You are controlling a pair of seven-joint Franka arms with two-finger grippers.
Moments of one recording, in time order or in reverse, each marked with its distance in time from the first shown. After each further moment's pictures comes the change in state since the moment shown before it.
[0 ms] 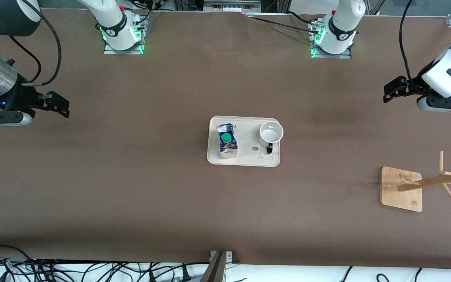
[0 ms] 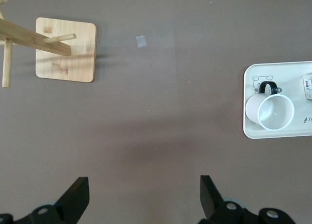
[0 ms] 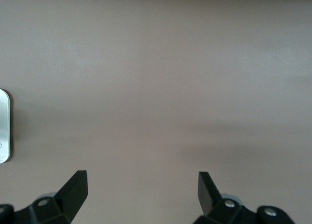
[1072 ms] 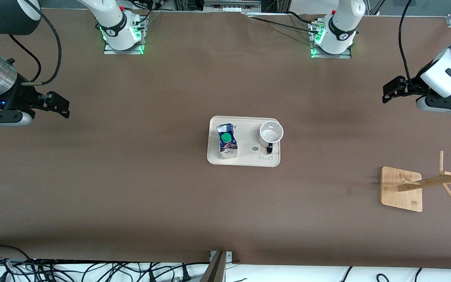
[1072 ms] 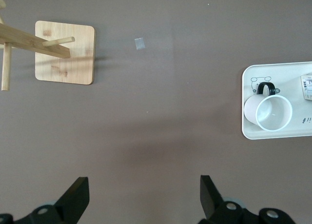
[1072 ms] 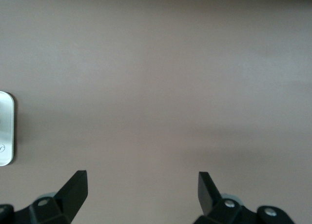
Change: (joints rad) left arm 0.002 0.004 -0.009 0.008 0.001 0.000 0.000; right arm 0.003 -0.001 0.005 0.017 0.002 0.010 -0.004
